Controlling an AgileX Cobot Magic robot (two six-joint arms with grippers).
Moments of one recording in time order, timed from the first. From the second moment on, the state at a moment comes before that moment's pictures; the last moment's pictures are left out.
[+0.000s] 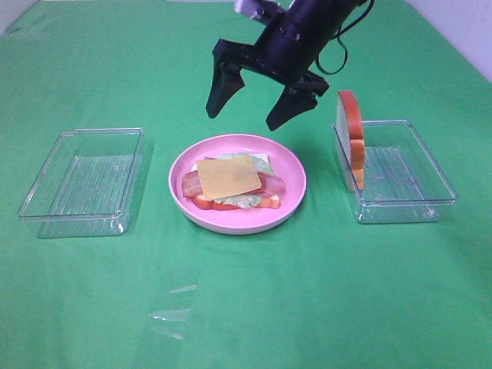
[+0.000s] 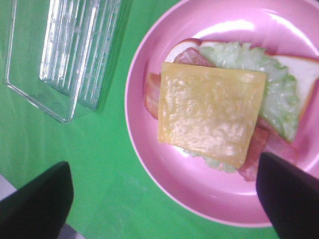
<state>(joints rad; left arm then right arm) 0.03 -0.01 -0.51 -0.07 1.08 0.04 0.39 2.19 -1.94 0.46 1.16 -0.09</state>
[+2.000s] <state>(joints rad) 0.03 -0.01 -0.51 -0.07 1.08 0.04 0.23 2.34 -2.08 0.05 1.21 0.17</state>
